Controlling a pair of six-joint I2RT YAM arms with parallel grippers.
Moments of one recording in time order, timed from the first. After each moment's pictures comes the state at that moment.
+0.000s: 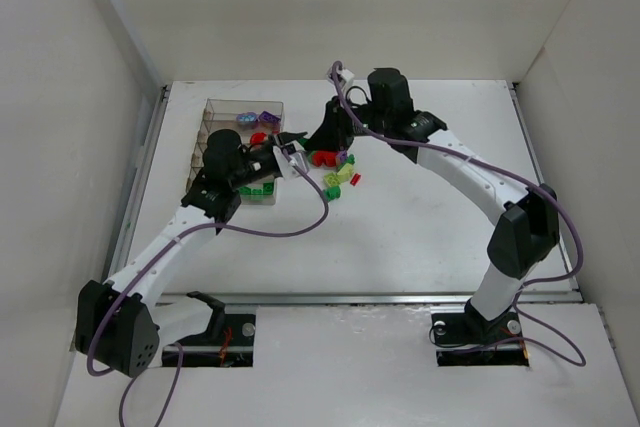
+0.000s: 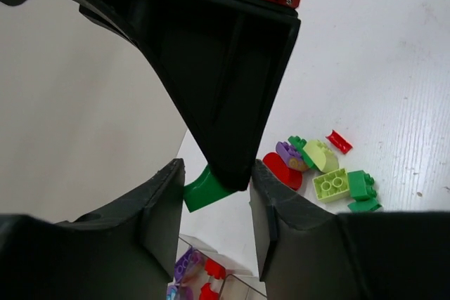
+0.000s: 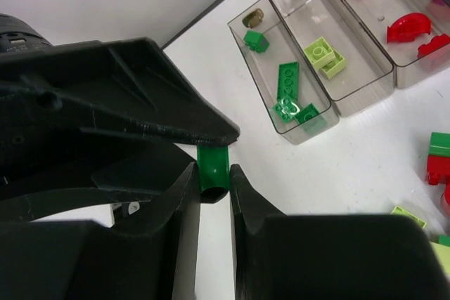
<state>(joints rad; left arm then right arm) -0.41 1.12 0.83 0.21 0.65 0.75 0.60 1.73 1.59 -0.22 -0.74 0.26</state>
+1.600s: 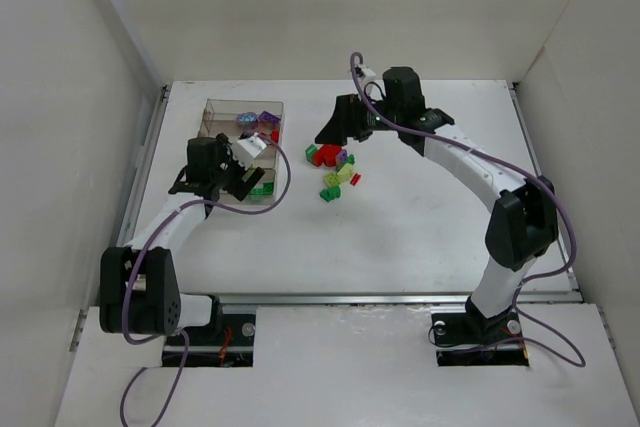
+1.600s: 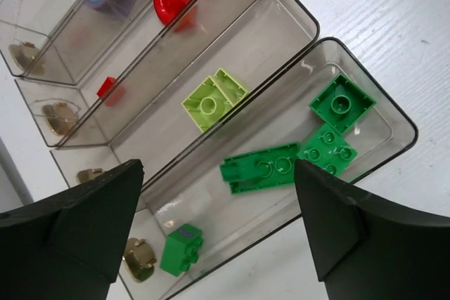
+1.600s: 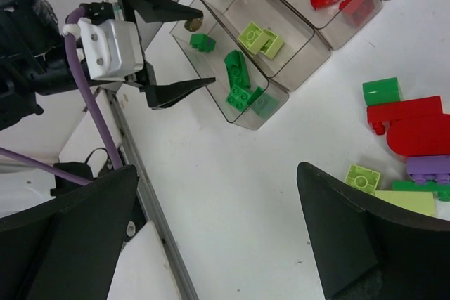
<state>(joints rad) -0.07 1.31 0.74 -0.07 0.26 0.67 0.48 1.77 1.55 -0.22 -0.69 0.38</state>
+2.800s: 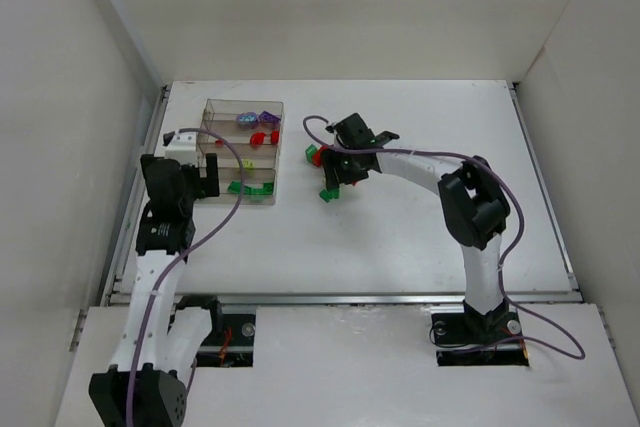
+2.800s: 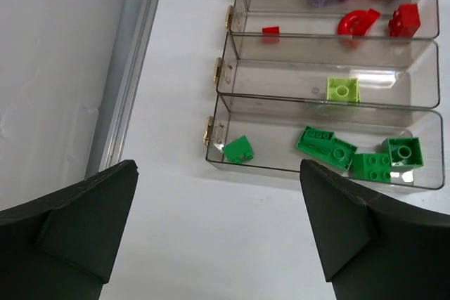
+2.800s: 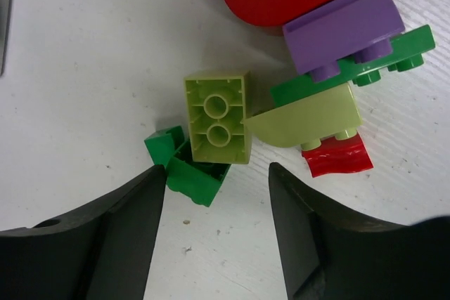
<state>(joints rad) 0.01 0.80 0.69 -0.27 -0.16 0.14 0.63 2.05 1.55 -0.50 -0.11 0.26</state>
